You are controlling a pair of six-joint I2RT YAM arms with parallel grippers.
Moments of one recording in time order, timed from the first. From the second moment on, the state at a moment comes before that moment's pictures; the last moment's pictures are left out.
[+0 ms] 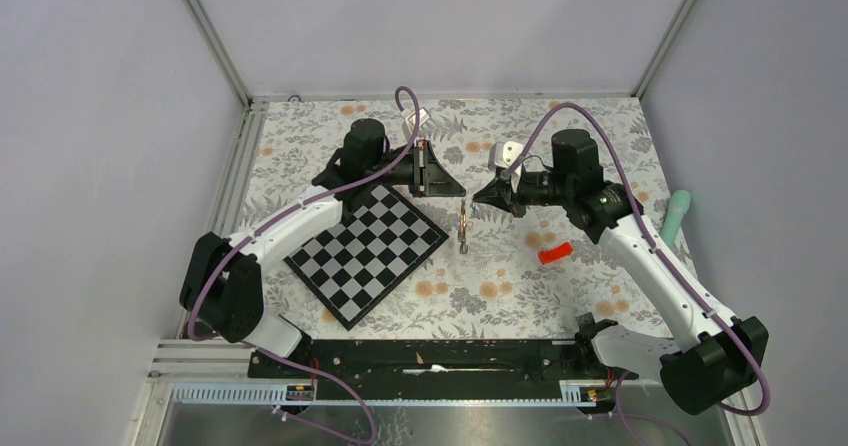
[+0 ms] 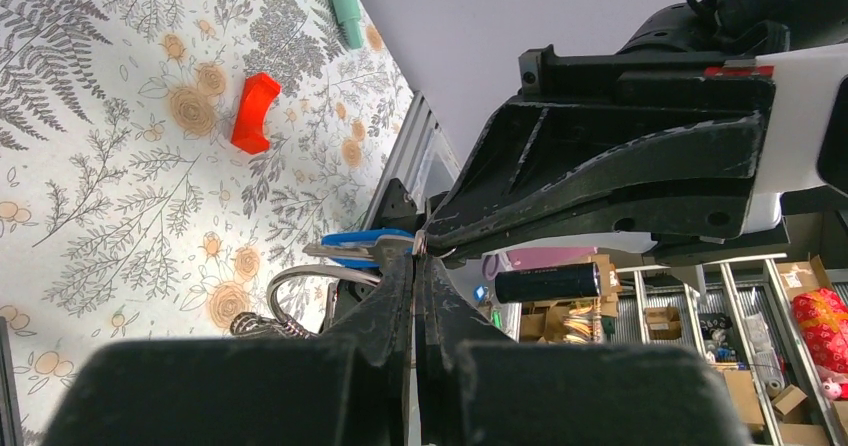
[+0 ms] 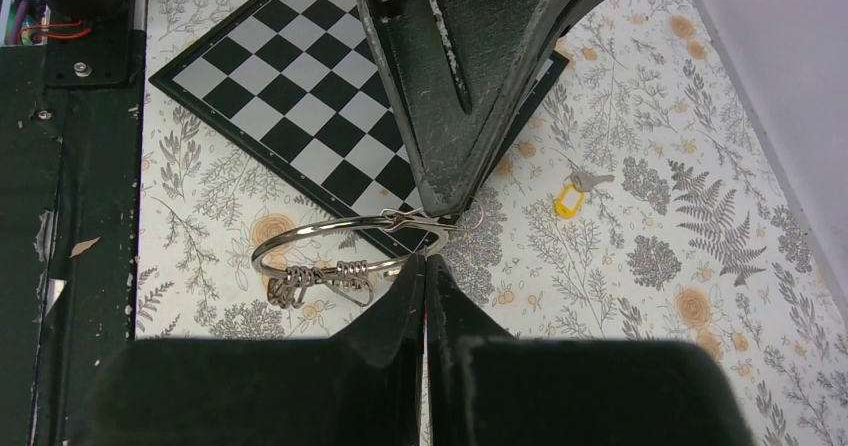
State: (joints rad) left arm -0.56 1.50 1.10 0.15 0.88 -0.88; right arm 0.42 1.15 1.07 -0.44 -0.85 -0.59
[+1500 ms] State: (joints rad) left arm -0.57 1.51 1.10 0.21 0.89 -0.94; right arm 0.43 1.15 1.05 -0.38 -0.82 -0.54
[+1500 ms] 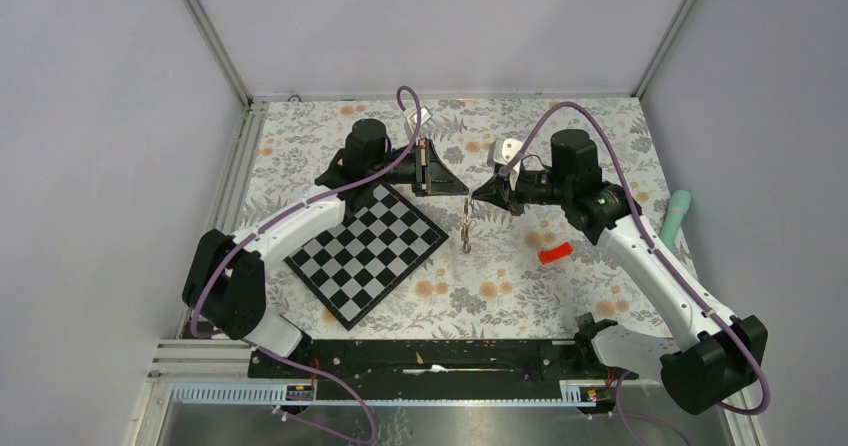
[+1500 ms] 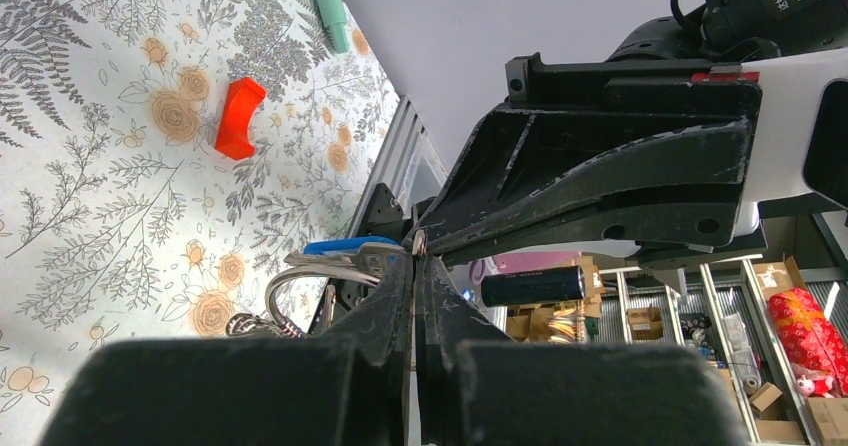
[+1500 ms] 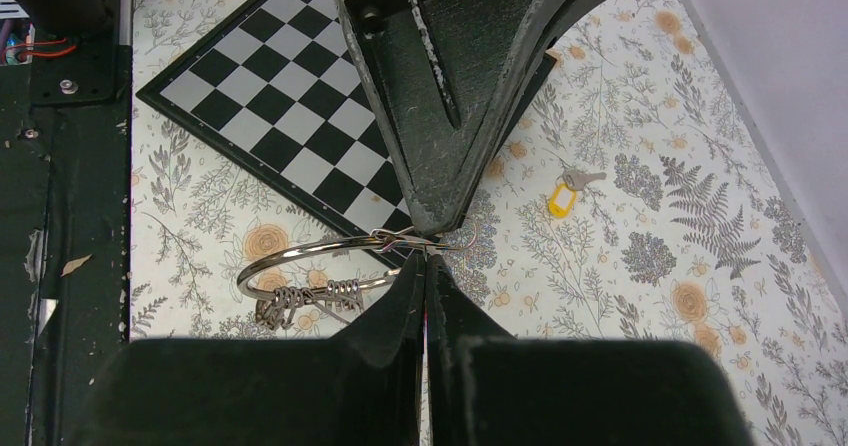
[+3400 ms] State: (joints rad) left arm -0.58 1.53 1.10 0.22 0.88 -0.93; right arm 0.43 1.15 1.06 -0.38 -0.79 -0.49
